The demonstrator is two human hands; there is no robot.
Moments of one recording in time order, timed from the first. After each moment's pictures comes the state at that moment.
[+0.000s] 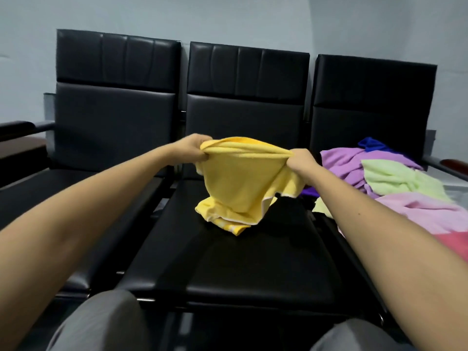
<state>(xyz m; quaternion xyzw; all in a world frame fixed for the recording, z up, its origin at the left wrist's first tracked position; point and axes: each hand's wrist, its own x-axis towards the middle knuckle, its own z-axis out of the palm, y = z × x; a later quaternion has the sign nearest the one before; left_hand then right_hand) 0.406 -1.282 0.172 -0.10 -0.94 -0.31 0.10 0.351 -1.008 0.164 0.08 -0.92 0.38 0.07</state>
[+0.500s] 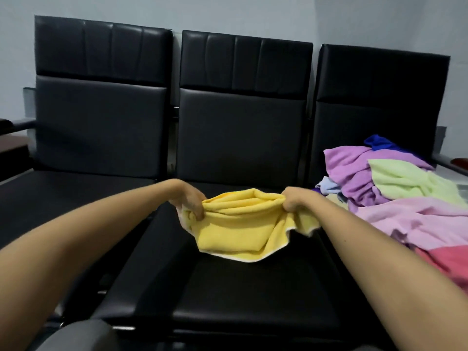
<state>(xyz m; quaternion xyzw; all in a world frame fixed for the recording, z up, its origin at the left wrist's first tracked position) 0.365 -1.273 0.090 0.02 -0.92 -0.21 -0.33 0.313 -1.005 0.101 0.14 -0.98 -0.02 -0.12</state>
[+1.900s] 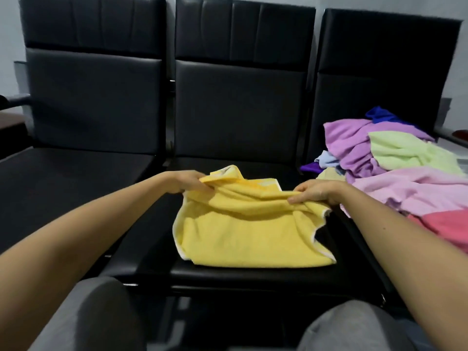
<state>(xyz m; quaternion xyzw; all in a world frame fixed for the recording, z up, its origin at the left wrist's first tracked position) 0.392 -1.266 0.057 0.03 -0.91 -0.37 -0.17 0.338 -0.937 0.076 0.12 -0.90 0.30 -0.28</state>
